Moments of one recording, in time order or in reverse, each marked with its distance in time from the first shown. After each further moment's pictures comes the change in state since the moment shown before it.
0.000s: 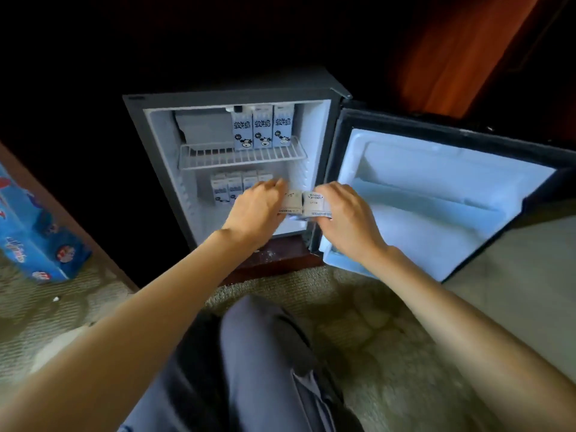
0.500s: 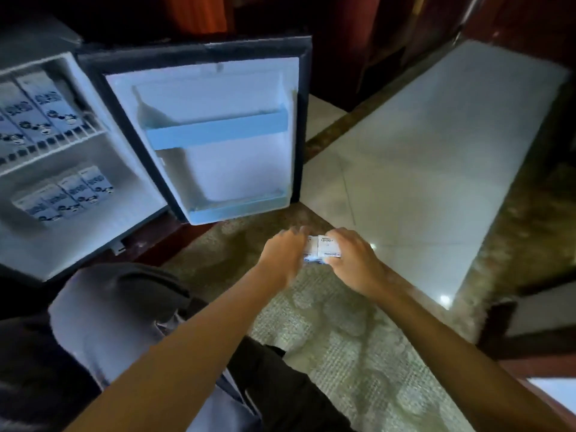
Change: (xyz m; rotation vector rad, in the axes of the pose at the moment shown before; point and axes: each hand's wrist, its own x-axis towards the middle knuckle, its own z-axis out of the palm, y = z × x) left_hand -0.096 0.262 0.143 0.027 -0.478 0.531; right_hand -0.310 0.105 -0.078 -0.045 -0.182 0.850
